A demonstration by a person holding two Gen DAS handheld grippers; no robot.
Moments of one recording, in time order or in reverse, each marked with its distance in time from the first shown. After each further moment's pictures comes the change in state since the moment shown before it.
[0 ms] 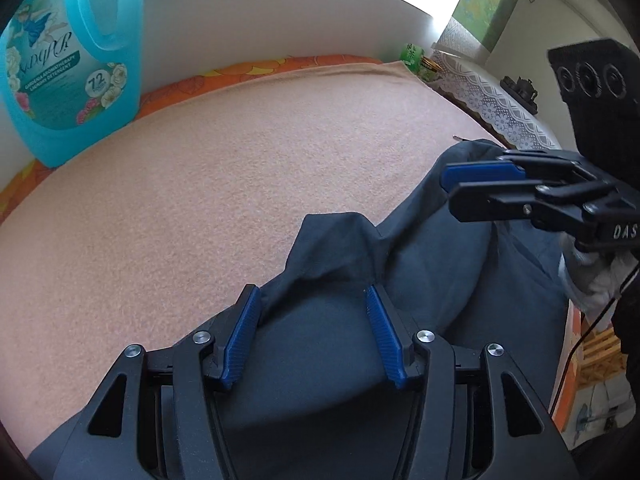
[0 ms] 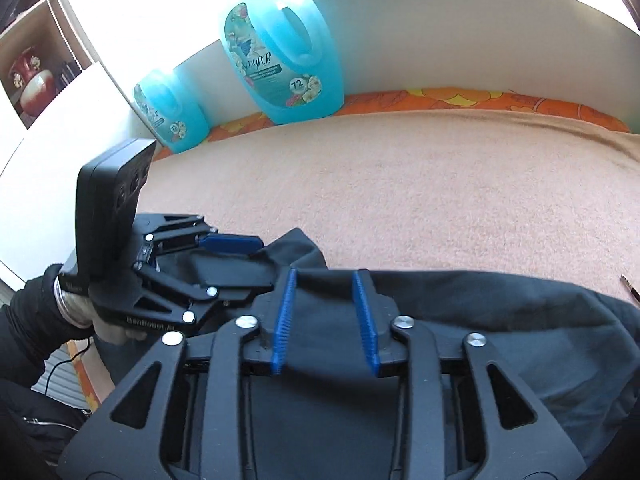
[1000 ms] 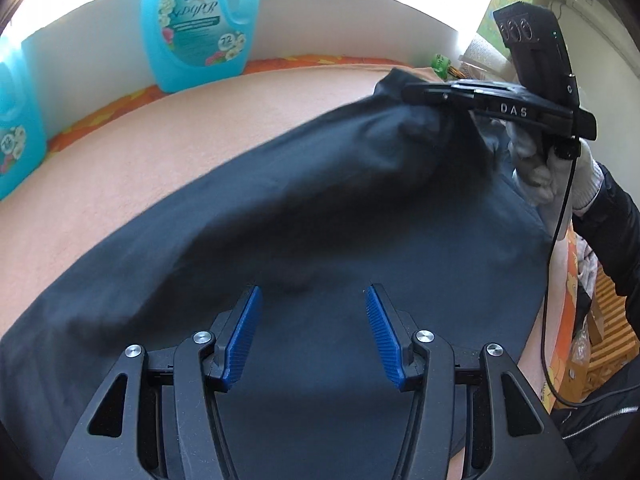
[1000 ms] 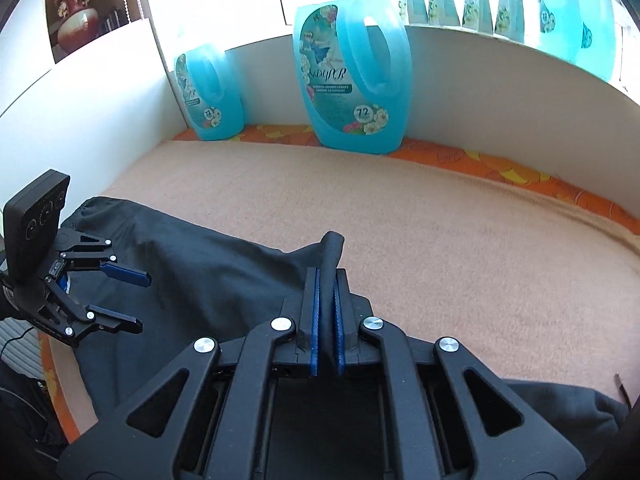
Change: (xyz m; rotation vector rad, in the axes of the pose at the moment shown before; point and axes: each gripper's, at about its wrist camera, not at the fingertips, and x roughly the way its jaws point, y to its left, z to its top) left arm -0.094 0.030 -0.108 -0.116 -0.025 0.110; right arm 0.026 0.070 0.014 -0.304 -0.116 -0.092
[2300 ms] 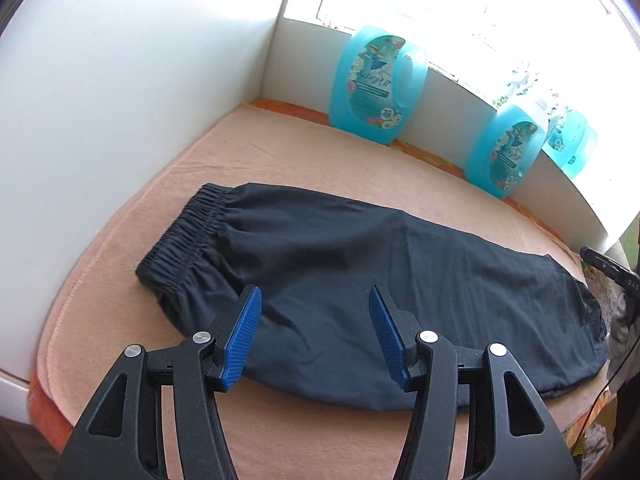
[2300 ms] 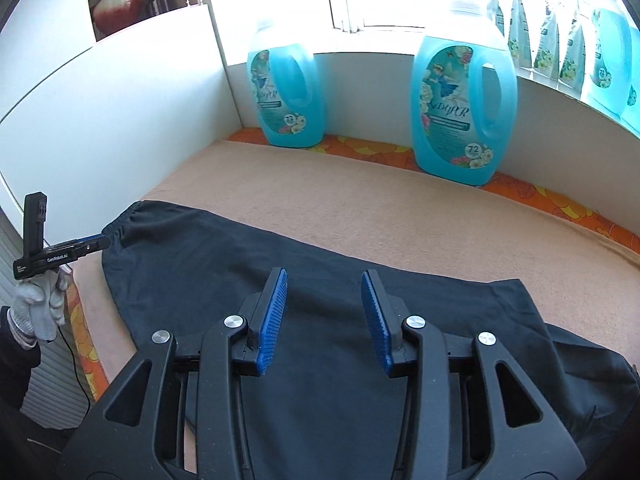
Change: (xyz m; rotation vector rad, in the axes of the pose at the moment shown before) left arm -0.197 0.153 -0.198 -0.681 -0.355 0.448; right arm -0.016 0.178 0.027 -0.032 0.021 0.103
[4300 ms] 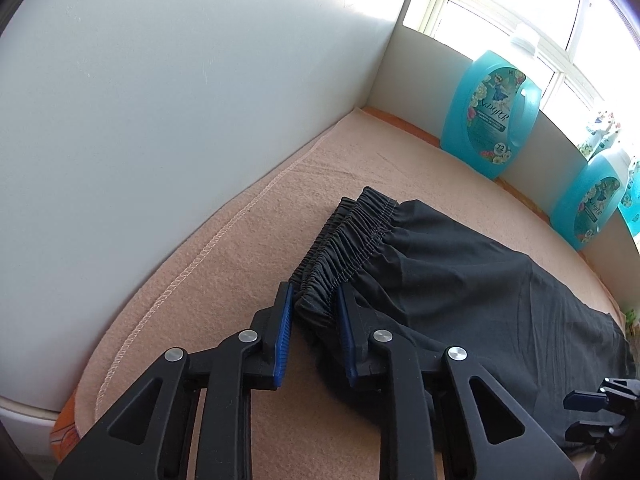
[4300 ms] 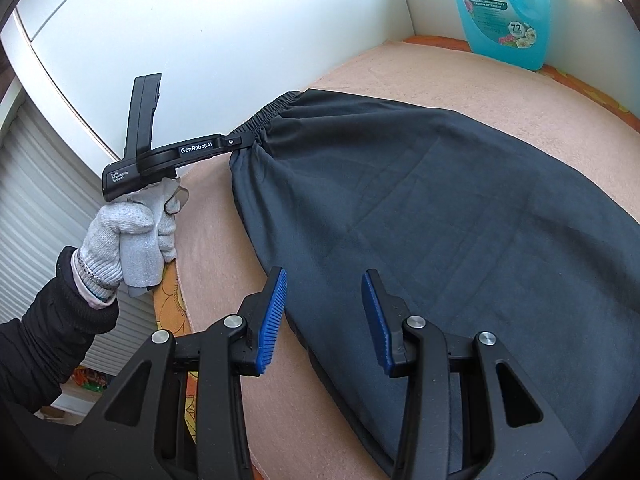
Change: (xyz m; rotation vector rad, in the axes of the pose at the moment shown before) left arm 0.027 0.082 0.000 -0.163 -0.053 0.176; right arm 0.114 0.173 -0.040 -0.114 0.248 0.379
